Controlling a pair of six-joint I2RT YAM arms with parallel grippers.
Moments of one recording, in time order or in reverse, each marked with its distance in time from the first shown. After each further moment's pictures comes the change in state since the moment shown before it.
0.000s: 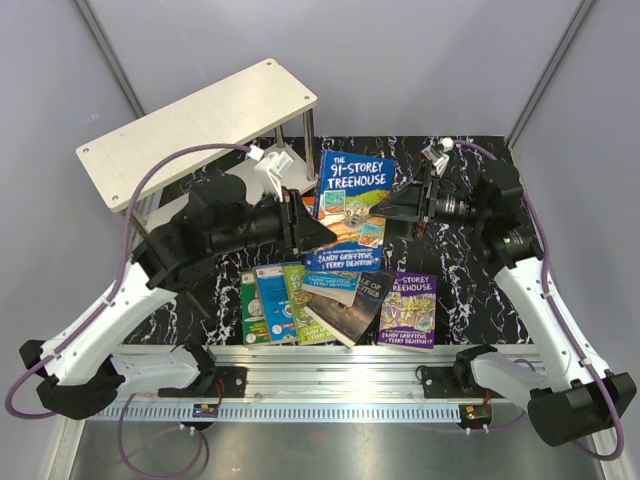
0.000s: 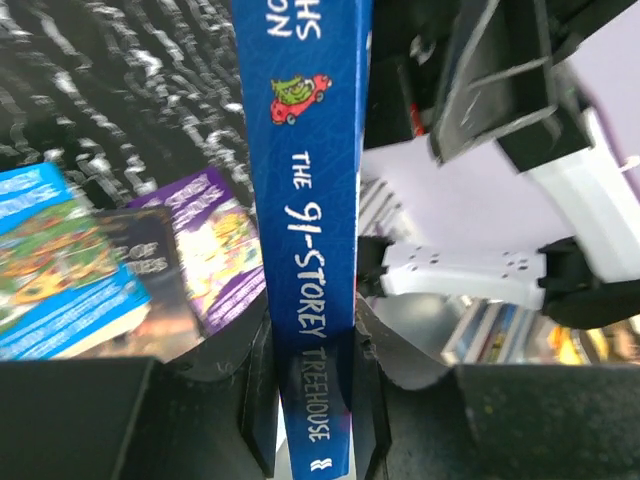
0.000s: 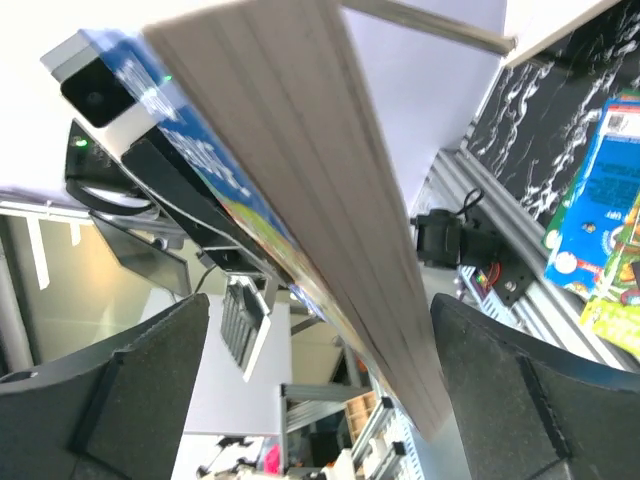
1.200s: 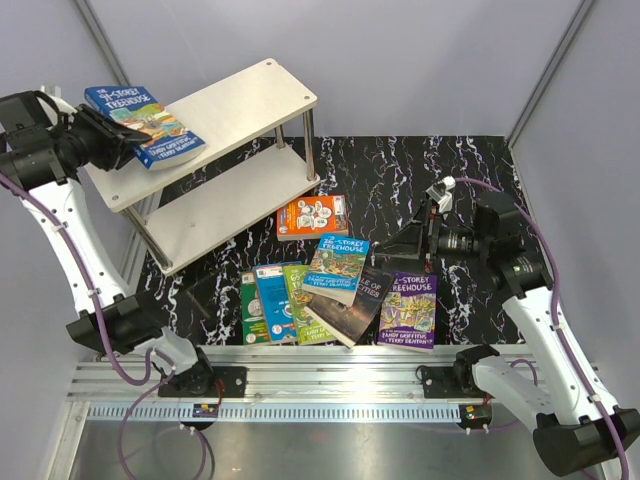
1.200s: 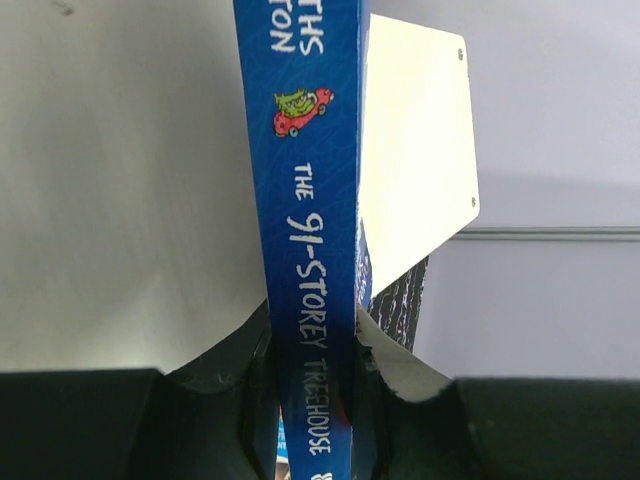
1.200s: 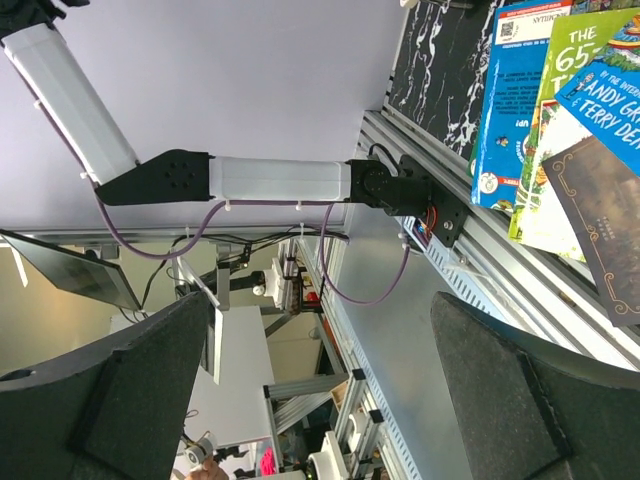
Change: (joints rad) left arm 1.353 0.470 0.706 -0.562 0.417 0.027; right arm 0.001 -0.160 -0.090 -0.393 0.087 -0.233
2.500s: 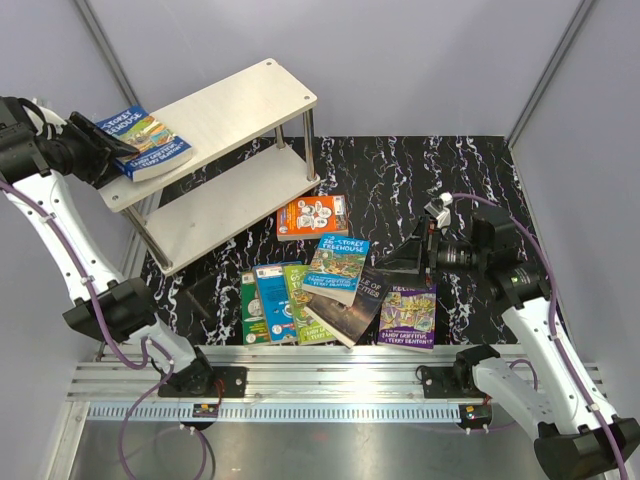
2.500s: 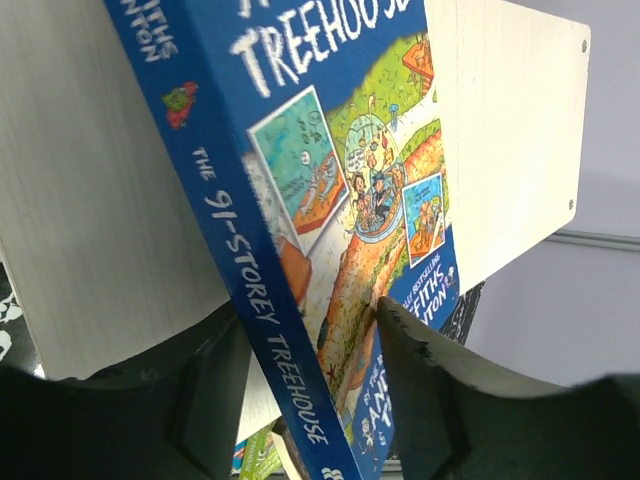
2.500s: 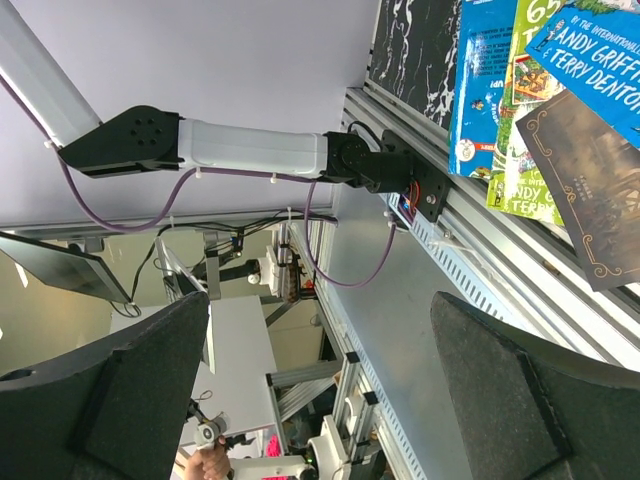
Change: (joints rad) left arm 0.096 0.101 0.146 -0.264 -0.052 0.195; right arm 0.000 -0.064 -0.101 -0.048 -0.009 -0.037
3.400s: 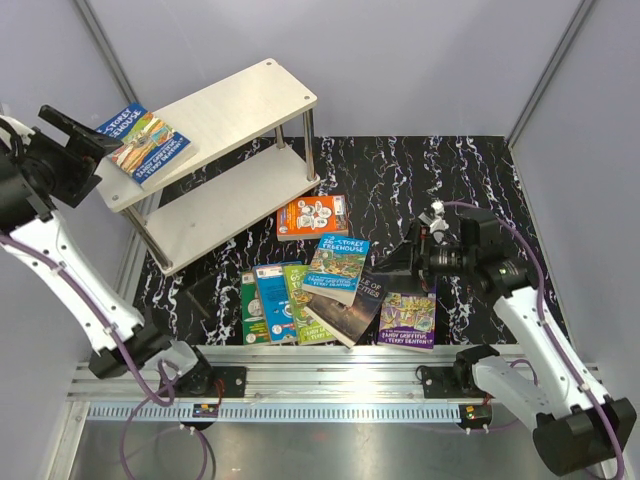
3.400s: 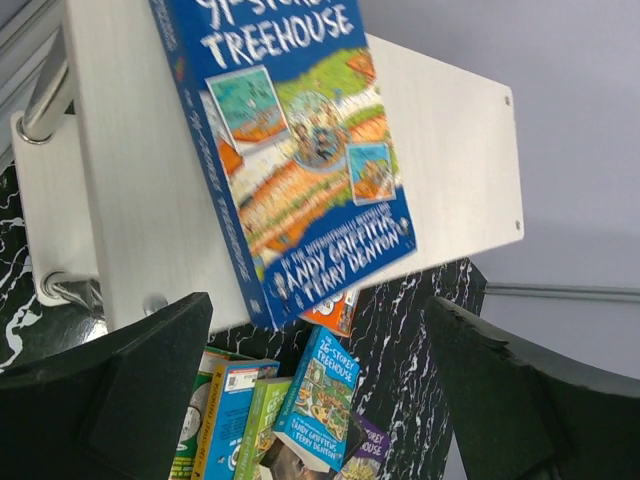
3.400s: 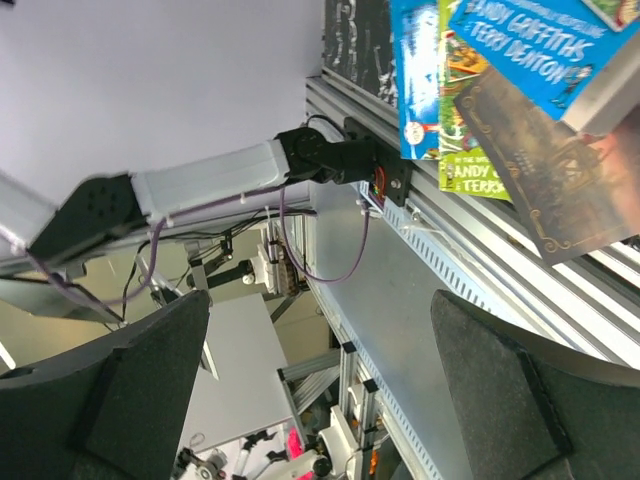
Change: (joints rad) left arm 0.116 -0.173 0.005 0.014 -0.006 -0.053; right arm 0.000 0.037 -0.050 -0.058 0.033 -0.045
